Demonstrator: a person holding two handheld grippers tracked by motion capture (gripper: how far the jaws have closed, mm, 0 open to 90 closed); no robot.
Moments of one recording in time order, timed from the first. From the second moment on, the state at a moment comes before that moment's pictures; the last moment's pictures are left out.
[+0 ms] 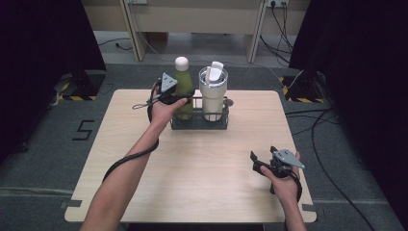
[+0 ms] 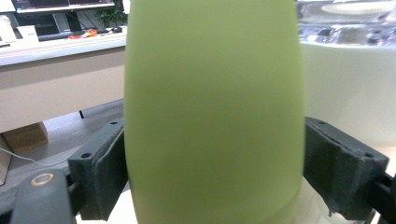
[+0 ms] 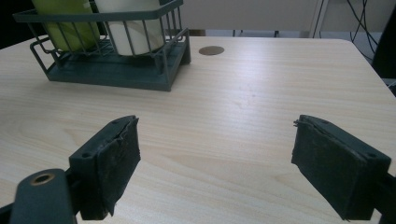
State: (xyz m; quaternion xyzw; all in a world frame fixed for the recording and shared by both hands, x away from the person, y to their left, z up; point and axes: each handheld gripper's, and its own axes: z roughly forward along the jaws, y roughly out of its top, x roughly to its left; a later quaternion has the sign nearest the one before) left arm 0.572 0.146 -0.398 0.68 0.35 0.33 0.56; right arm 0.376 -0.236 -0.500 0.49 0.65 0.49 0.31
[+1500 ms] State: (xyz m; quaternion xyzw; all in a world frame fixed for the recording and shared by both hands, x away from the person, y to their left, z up) left arm 0.503 0.194 -0.398 0.68 0.33 0.33 0.56; right arm 0.375 -0.236 -0.500 0.49 0.65 0.48 0.32
